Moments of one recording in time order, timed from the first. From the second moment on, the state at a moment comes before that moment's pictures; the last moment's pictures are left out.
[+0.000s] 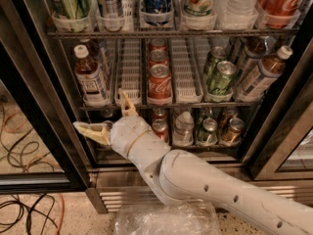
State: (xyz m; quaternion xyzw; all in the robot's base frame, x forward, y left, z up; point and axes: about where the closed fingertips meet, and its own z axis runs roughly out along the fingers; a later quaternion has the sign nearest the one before) arm 0.524 0.125 0.851 -0.30 0.60 0.22 0.71
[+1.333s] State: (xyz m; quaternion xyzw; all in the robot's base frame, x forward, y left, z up) arm 0.562 0.171 0.856 -0.35 0.60 0.19 0.70
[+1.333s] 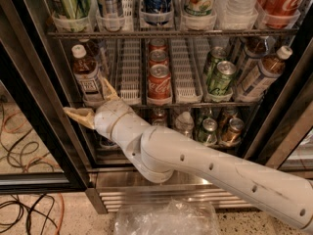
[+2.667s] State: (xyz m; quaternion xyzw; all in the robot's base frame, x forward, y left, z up) arm 0.603 0.165 0.871 -0.30 0.59 0.15 0.74
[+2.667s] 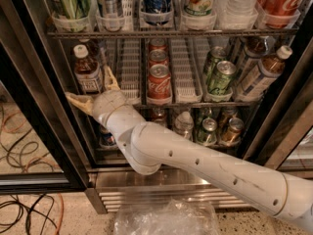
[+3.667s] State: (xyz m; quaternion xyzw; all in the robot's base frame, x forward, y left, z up) arm 0.612 0.178 0.870 -0.30 0.59 0.16 0.73
